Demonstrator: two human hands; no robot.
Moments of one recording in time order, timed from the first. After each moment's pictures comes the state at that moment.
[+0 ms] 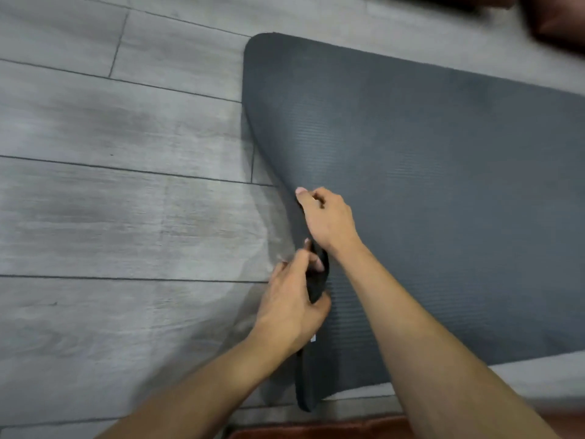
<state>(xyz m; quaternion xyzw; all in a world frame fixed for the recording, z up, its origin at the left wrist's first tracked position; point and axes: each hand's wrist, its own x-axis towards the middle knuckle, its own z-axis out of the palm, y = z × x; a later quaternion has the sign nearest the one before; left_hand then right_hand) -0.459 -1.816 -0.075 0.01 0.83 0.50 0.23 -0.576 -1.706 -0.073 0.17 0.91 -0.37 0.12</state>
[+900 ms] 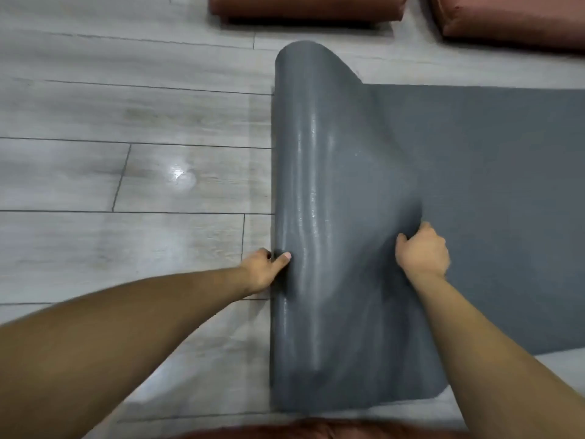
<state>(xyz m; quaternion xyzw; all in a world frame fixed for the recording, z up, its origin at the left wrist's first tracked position) -0.529 -1.531 -0.072 -0.12 0.82 0.37 0.41 -0.519 -1.226 -0.048 0.39 0.91 -0.14 0.04</state>
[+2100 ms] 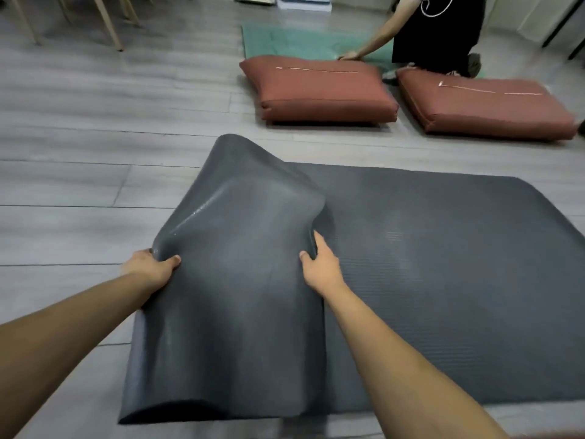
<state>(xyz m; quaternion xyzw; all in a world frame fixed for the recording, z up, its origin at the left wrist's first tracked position) -0.564 -1.877 0.038 -0.29 0.88 0.35 0.14 -0.537 -1.562 0.014 0.16 0.87 -0.46 0.04</state>
